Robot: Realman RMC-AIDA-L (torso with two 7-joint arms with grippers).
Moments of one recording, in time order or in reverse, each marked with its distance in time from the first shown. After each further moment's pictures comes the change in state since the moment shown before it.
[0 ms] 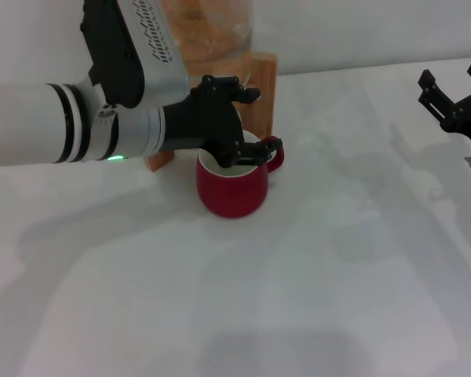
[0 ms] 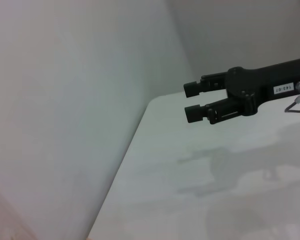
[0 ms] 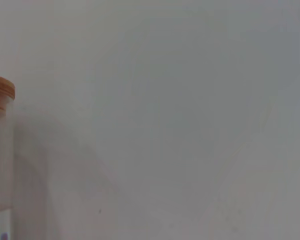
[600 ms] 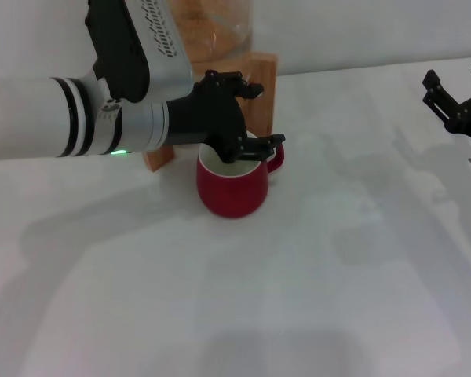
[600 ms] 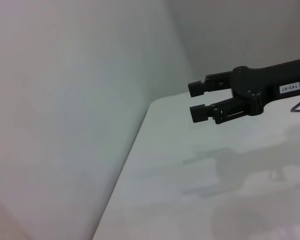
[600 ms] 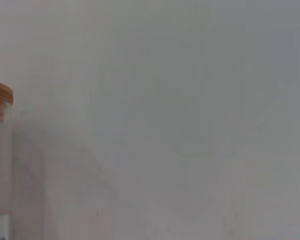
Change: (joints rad) left arm -0.019 -0.003 -0.006 -0.009 0.006 -0.004 0.002; right arm -0.011 0.000 0.000 -0.003 0.004 -0.013 0.000
